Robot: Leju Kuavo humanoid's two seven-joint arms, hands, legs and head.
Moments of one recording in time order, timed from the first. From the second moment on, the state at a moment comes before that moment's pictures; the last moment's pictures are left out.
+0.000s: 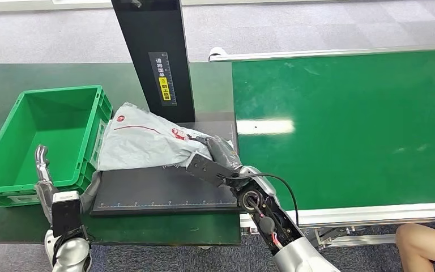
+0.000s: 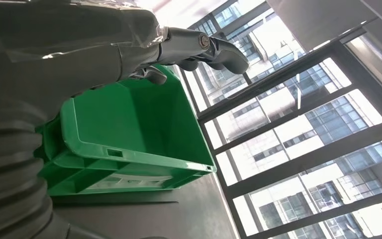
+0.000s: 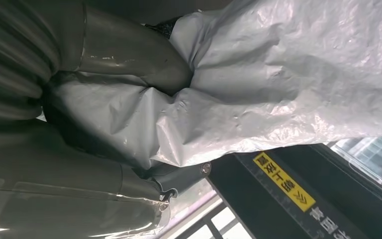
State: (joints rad) left arm -0.07 -0.12 0.09 -1.40 -0.36 0.50 -0.62; right arm -0.56 0.22 0.51 -0.86 0.60 -0.05 -0.32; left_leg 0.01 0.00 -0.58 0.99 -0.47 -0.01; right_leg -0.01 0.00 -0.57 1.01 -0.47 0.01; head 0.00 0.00
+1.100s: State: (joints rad) left arm -0.02 -0.13 0.01 -1.56 -0.49 0.35 -0.60; right arm -0.38 0.11 0.35 -1.20 0.29 0.00 -0.38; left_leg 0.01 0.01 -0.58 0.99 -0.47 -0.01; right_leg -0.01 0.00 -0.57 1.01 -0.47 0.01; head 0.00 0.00
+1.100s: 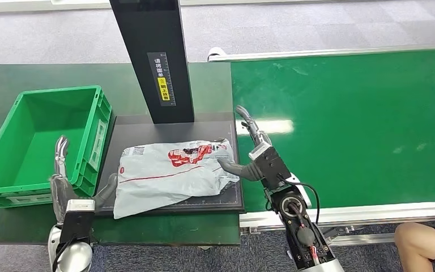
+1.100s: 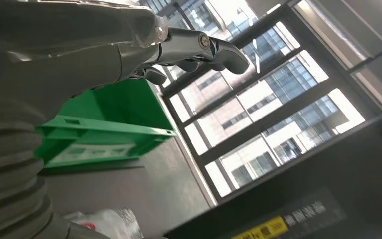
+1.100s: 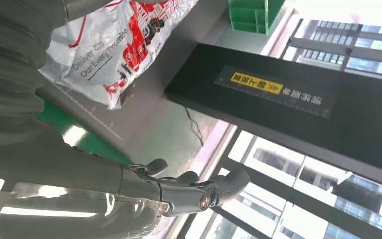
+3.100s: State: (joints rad) left arm -0.50 -0.12 -0.28 -0.58 -0.63 0.33 -0.56; right arm -0.18 0.08 0.23 -1.34 0.16 -0.05 -0.42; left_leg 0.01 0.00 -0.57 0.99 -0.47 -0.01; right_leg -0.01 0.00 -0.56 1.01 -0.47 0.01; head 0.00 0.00
